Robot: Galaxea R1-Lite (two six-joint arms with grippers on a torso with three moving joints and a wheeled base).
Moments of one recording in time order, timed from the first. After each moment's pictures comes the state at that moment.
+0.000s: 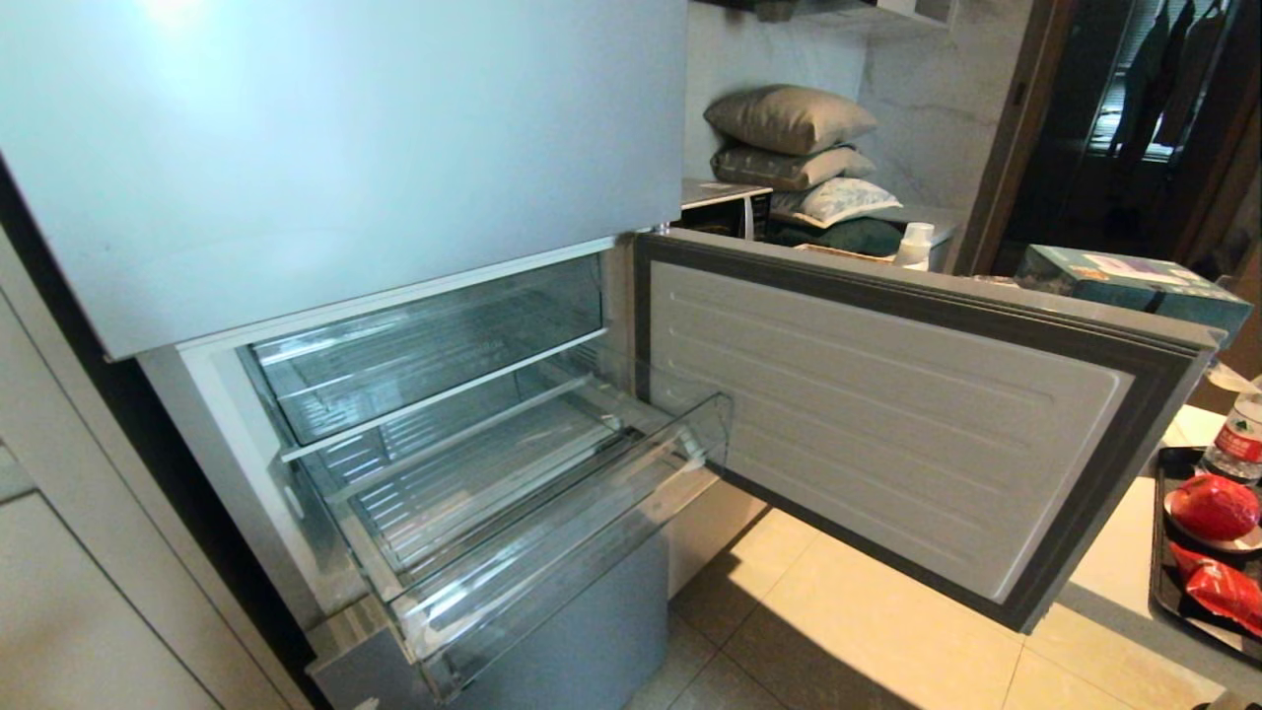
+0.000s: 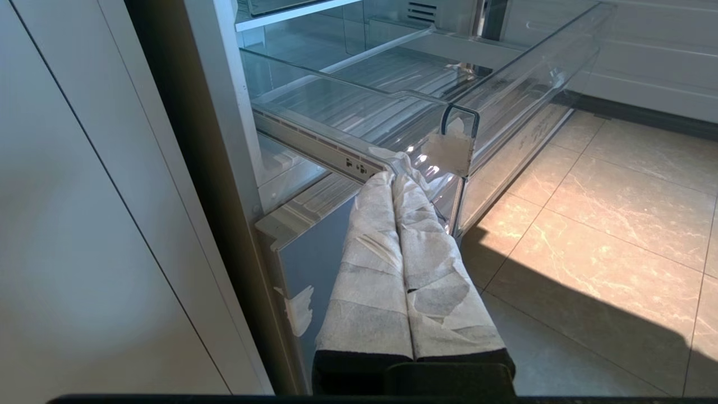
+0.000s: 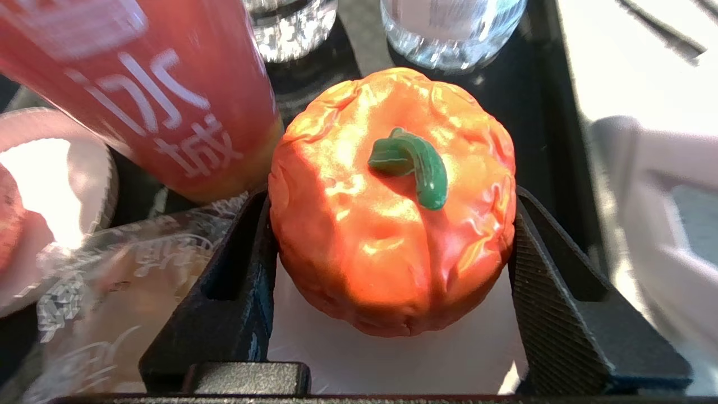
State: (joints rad) left arm 0.00 0.00 0.00 -0.01 0.00 0.00; right arm -1.06 2.48 -1.28 -0.79 0.39 -0.11
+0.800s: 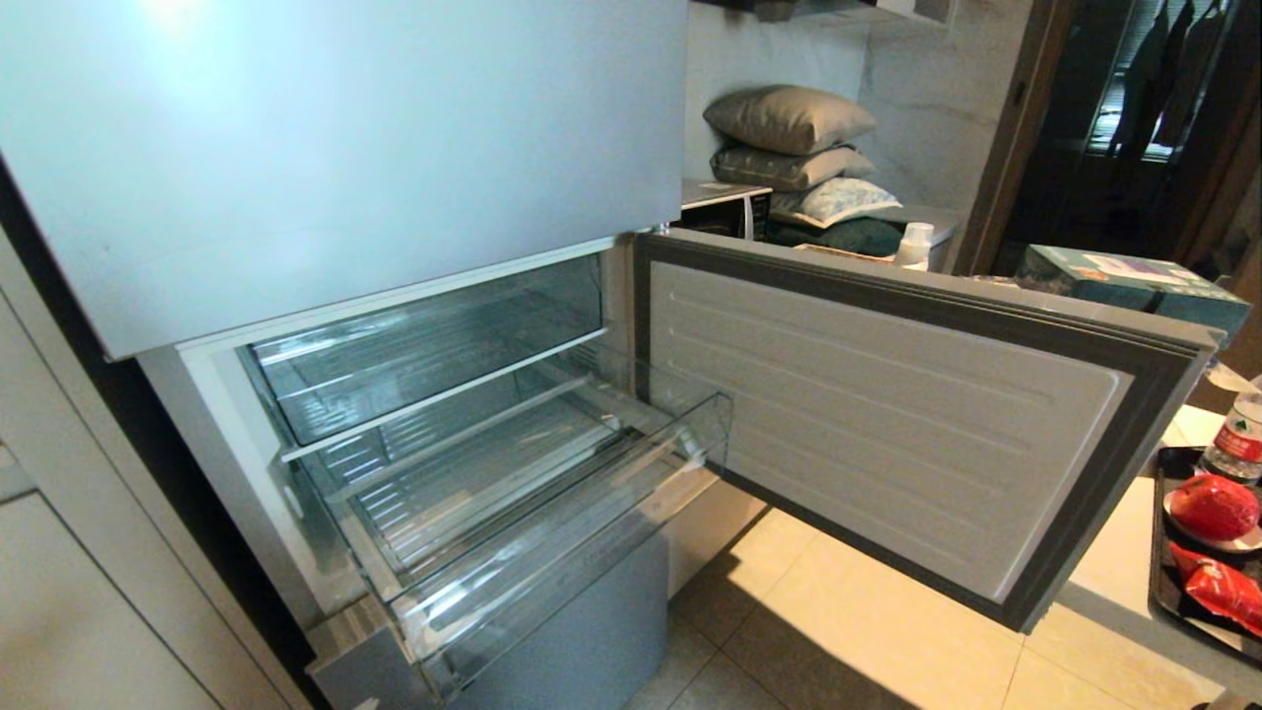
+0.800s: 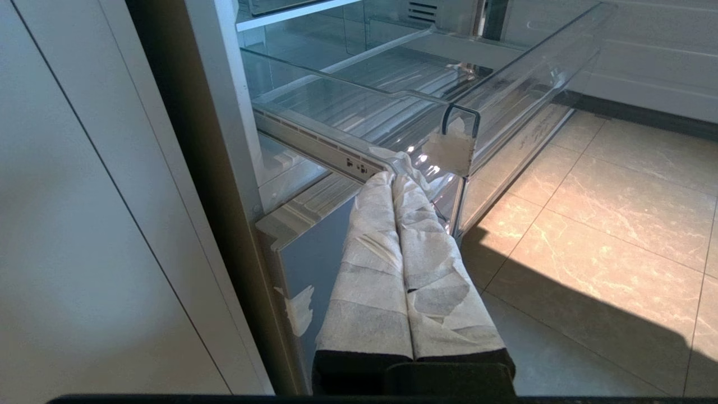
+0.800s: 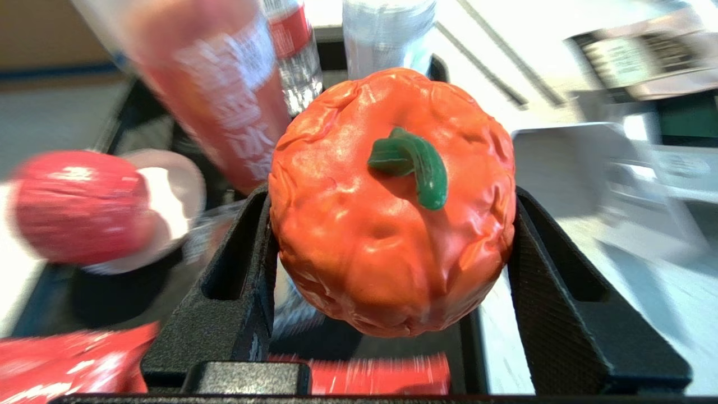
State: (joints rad) left arm 0.00 0.00 0.00 -0.01 0.00 0.00; right arm -1.13 2.08 -0.96 -0.79 0.38 -0.10
